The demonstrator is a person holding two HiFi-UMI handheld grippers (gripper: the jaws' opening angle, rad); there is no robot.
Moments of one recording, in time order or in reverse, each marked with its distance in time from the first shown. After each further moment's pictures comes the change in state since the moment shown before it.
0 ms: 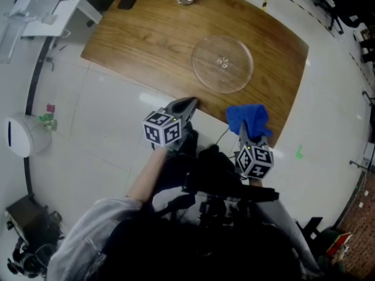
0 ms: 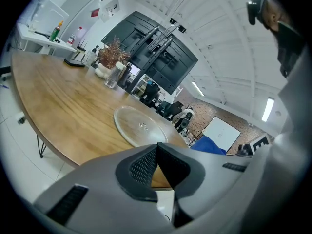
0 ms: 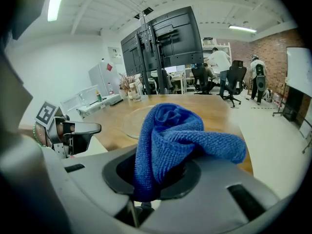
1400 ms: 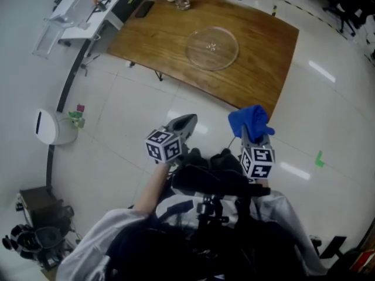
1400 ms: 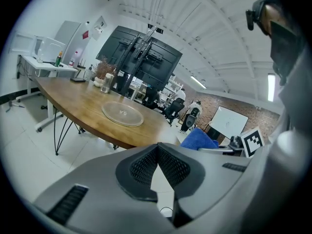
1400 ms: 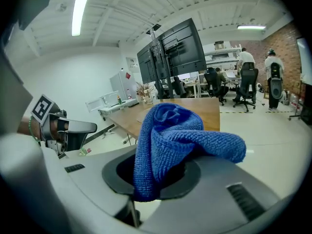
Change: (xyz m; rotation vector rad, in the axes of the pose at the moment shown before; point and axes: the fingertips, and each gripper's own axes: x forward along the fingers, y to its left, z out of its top) left arm -0.070 -0.160 -0.120 0.126 -0.040 0.144; right arm -0.122 -0.060 -0.090 -0.091 -0.097 0.198
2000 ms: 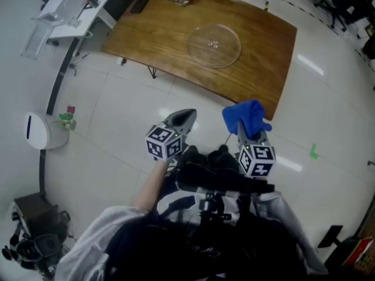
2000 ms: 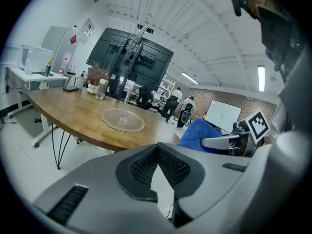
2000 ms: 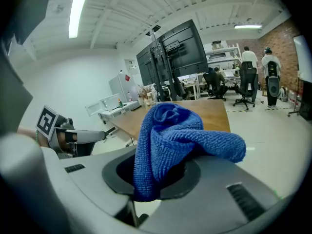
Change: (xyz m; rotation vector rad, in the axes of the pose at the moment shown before) left arm -0.012 0.027 0.021 0.121 0.015 -0.050; right arm 0.006 0.053 0.030 0.038 -0.009 -0.006
